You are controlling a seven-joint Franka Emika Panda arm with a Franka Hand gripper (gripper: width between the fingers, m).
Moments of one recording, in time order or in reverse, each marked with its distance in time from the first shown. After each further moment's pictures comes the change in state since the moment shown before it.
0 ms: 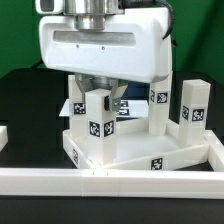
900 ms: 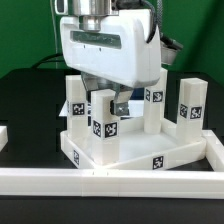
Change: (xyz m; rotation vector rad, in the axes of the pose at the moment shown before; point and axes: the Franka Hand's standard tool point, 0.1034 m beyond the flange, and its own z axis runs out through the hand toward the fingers) arm -0.004 -0.005 0.001 -0.006 -0.004 0.127
